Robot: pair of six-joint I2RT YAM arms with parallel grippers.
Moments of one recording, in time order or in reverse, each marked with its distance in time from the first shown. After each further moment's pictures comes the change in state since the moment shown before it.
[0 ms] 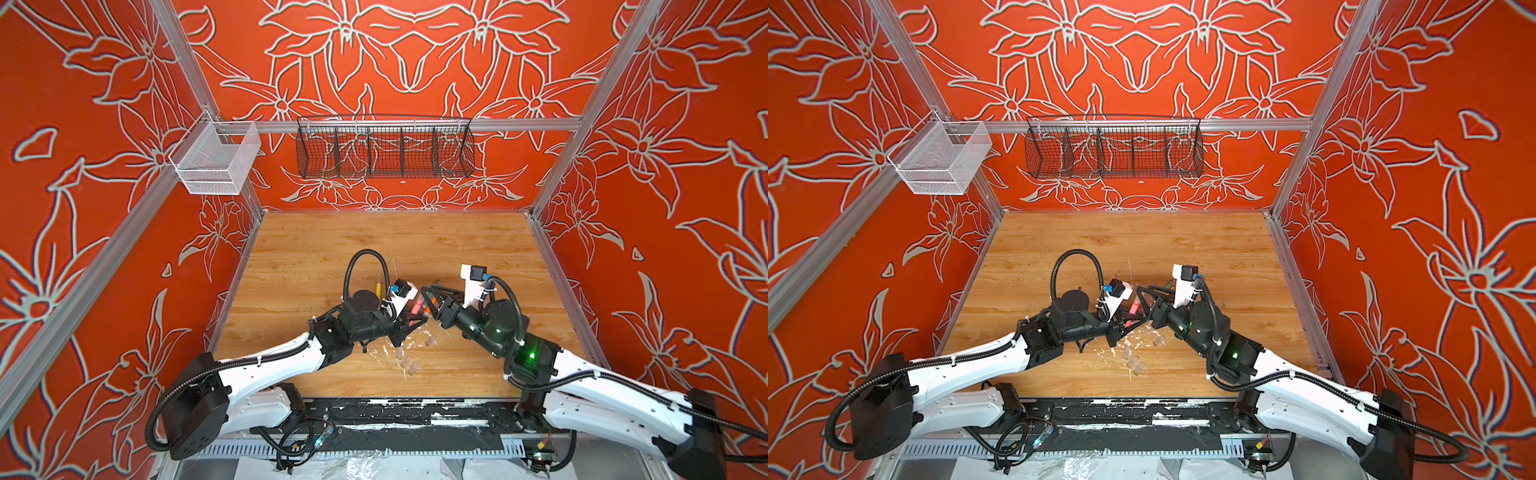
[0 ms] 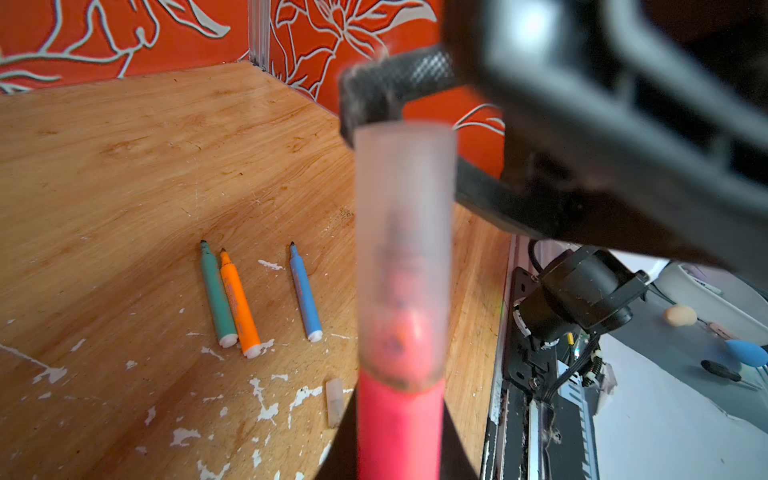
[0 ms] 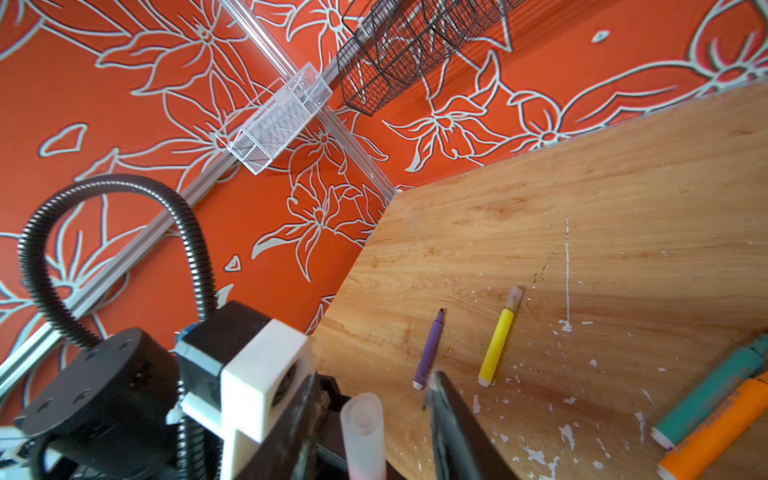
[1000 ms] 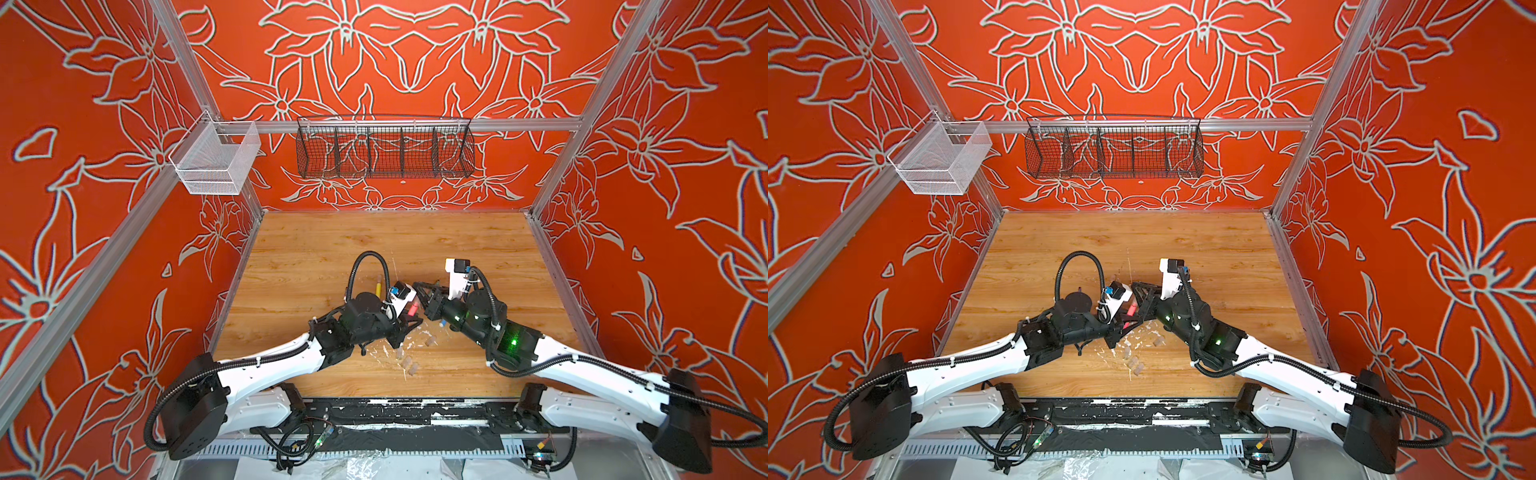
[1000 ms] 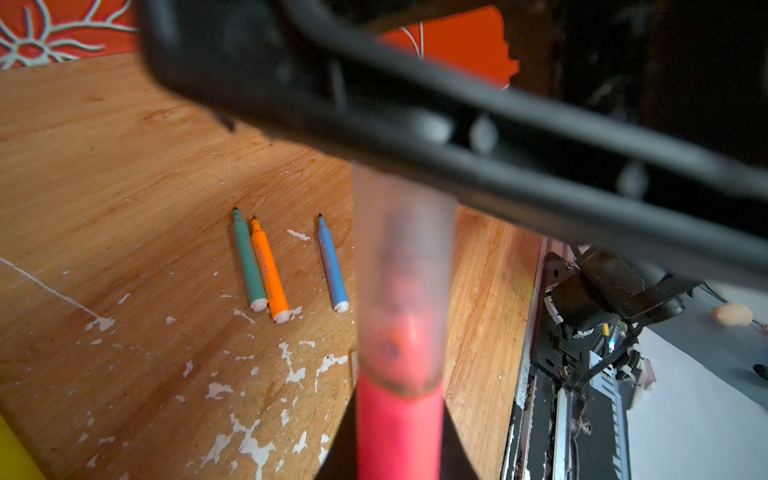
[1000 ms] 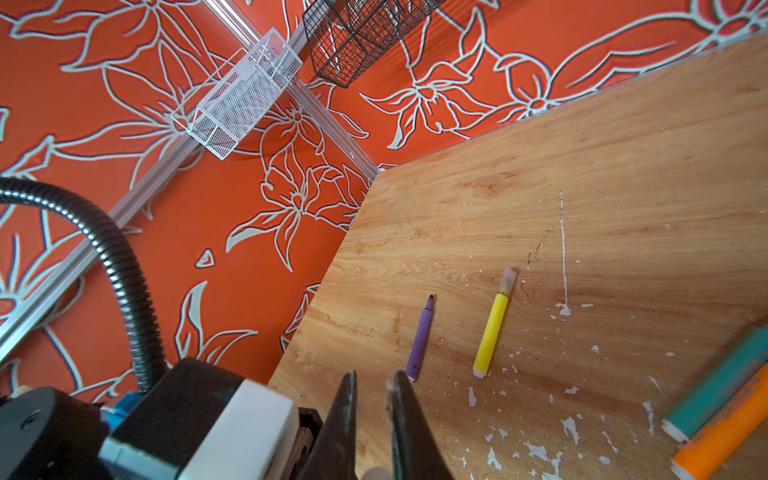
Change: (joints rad) left arm -0.008 -0.013 0.000 -0.090 -0.100 0.008; right arm -0.014 0.163 0.076 0.006 -0.046 0.053
